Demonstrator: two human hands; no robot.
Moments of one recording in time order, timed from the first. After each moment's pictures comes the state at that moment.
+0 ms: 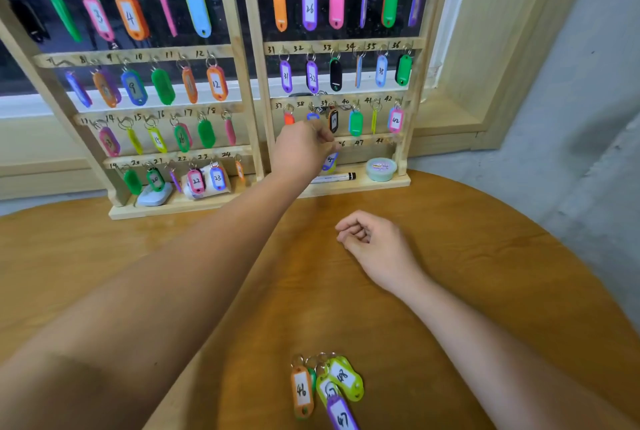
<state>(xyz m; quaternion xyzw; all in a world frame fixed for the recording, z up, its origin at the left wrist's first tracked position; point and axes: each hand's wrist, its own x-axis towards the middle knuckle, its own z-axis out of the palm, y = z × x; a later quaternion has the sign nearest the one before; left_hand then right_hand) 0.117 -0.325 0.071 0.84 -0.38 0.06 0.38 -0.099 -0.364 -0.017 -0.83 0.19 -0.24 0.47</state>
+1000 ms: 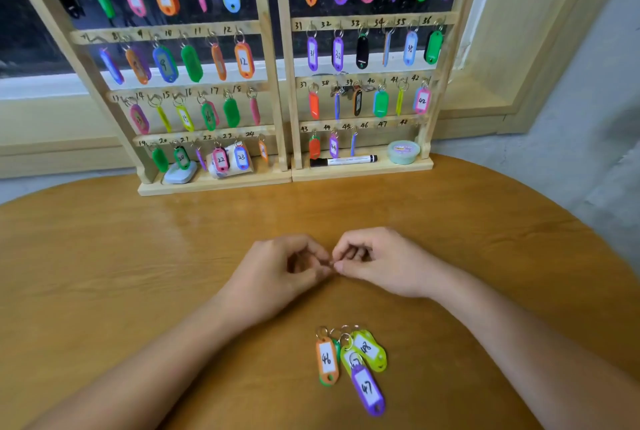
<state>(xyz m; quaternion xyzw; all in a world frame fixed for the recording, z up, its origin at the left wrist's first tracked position) 0.002 -0.117 0.012 0.79 -0.47 -0.15 0.37 -0.118 -0.330 0.001 -0.89 0.06 -0.01 0.46</state>
